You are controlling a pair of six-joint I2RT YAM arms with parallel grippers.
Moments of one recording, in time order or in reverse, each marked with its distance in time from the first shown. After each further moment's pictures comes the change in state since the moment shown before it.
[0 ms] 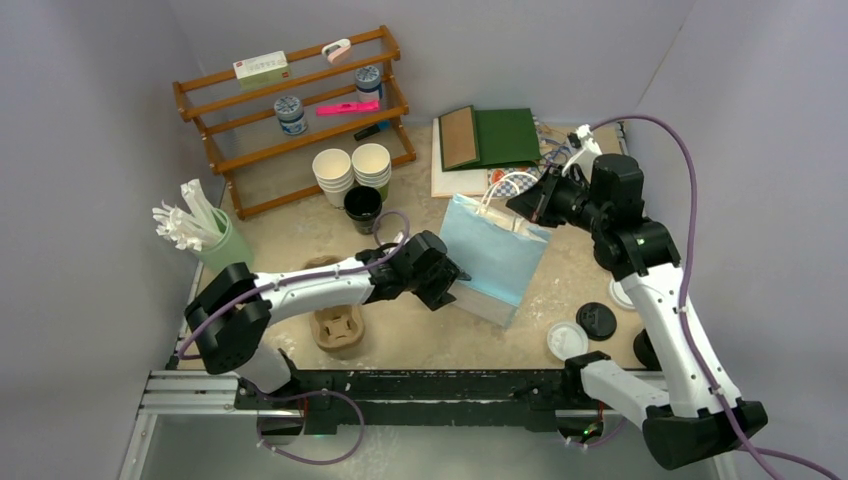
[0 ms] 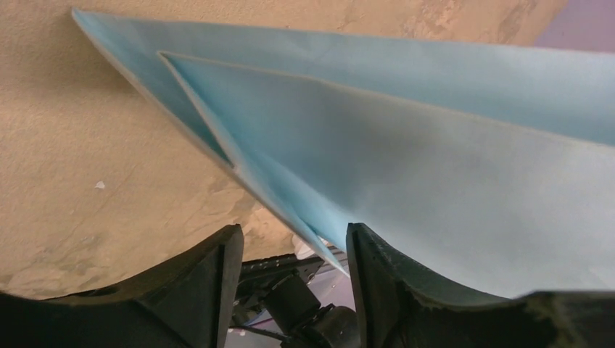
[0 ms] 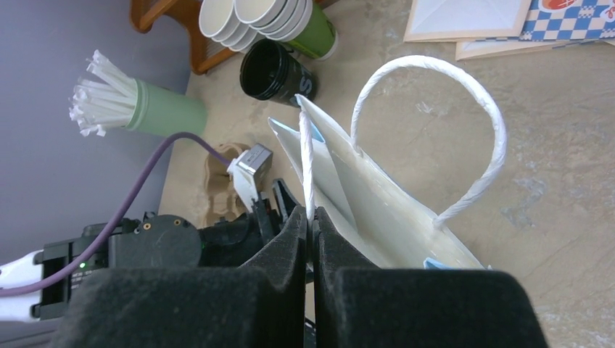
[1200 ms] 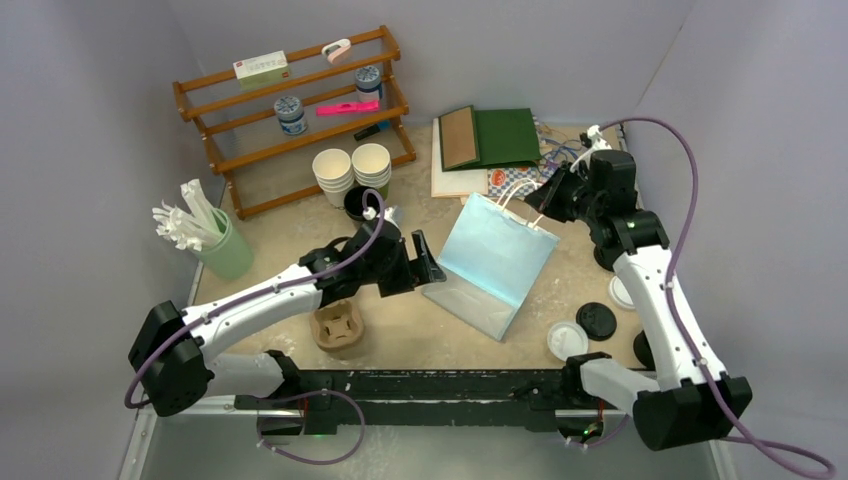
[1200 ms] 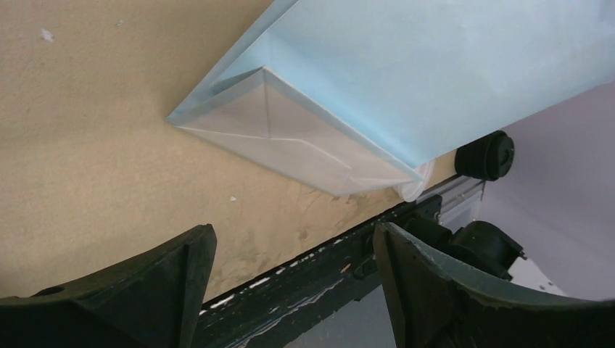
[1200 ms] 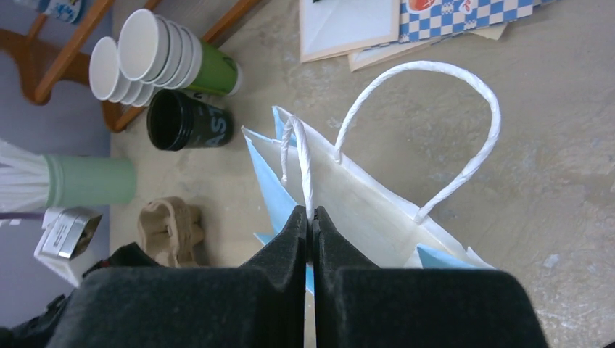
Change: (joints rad) left arm 0.131 -0.298 -0.100 -0.084 0.109 0.724; right arm -0.088 0.111 -0.043 0.033 0.172 0.000
